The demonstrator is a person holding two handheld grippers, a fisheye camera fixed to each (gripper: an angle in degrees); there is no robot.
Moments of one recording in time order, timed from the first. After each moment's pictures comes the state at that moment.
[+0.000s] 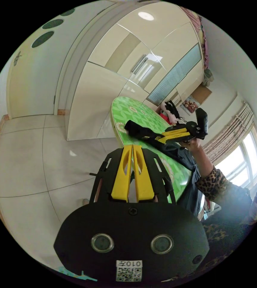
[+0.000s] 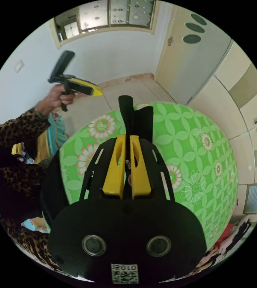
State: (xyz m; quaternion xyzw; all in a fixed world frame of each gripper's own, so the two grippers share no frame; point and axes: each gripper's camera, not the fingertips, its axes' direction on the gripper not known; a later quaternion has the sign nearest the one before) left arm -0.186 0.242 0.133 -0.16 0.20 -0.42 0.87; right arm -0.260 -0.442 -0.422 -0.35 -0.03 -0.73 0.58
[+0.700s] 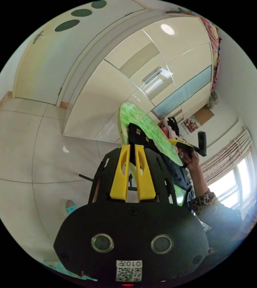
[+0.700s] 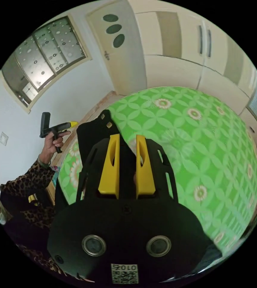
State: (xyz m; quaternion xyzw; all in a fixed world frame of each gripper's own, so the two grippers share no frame) left arm -0.192 0.271 0.206 -0.12 0.19 -0.53 0.82; right arm -0.154 -0.505 -0.300 -0.27 0.05 -0.52 0.81
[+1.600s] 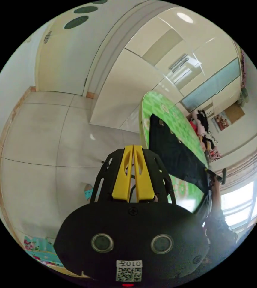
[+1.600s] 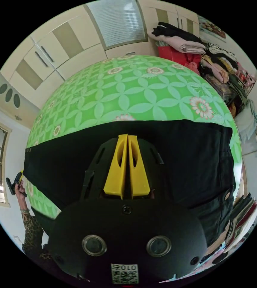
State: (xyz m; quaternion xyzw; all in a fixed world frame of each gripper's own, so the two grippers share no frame) left arm -0.174 0.240 0.276 -0.22 0.10 -0.53 0.81; right arm 0.165 -0.457 -0.139 -0.13 0.25 -0.19 0.94
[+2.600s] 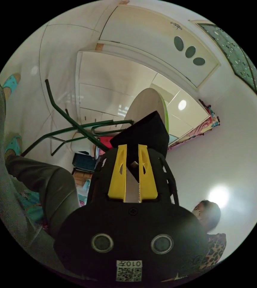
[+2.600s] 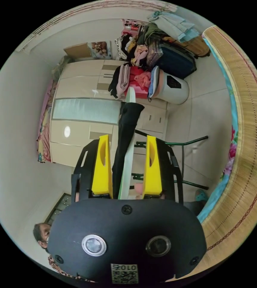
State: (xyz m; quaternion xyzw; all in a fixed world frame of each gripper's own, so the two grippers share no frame) left arm 0.098 0.529 0.234 0.12 0.34 -0.82 0.44; right arm 0.511 0.004 -0.075 0.12 -0.22 0.14 0.96
